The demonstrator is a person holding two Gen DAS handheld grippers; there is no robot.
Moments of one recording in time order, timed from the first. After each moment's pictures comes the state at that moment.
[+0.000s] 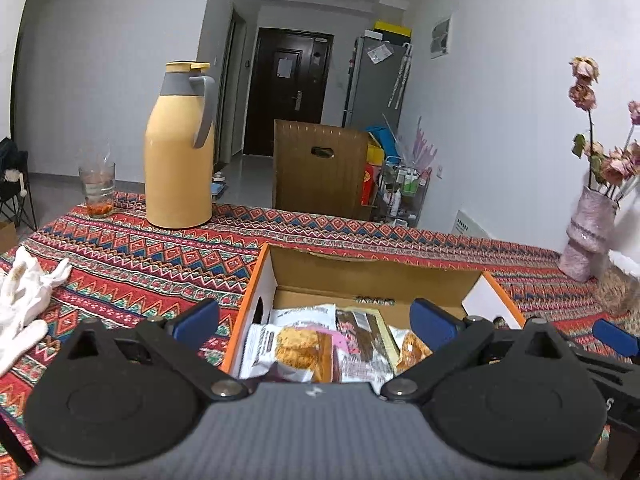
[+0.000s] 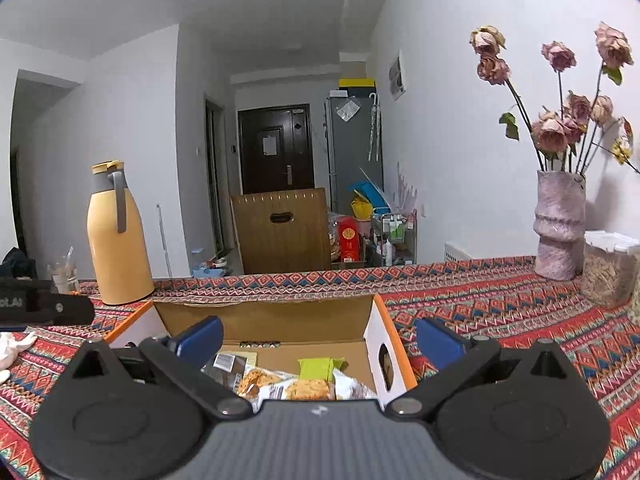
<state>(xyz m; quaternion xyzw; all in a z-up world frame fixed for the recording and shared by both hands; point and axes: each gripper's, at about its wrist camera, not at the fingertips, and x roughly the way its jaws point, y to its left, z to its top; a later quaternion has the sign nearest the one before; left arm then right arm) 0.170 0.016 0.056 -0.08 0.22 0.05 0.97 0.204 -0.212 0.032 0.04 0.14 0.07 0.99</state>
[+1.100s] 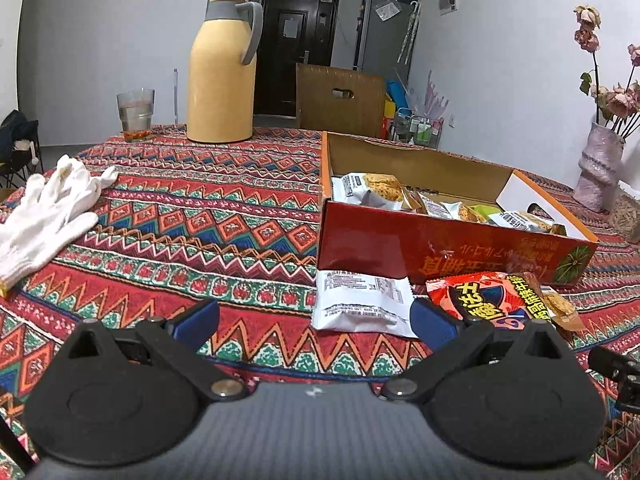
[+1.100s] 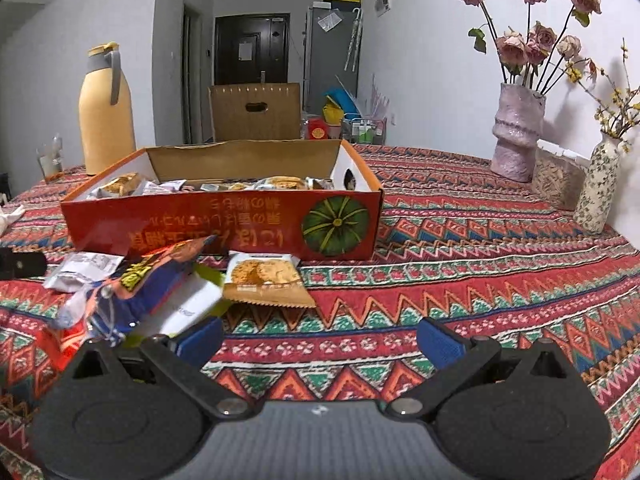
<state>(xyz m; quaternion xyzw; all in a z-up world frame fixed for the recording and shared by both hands) 0.093 0.067 -0.032 -0.07 0.28 0.05 0.96 0.103 -0.204 -0.038 -0.01 0.29 0.02 0.96</state>
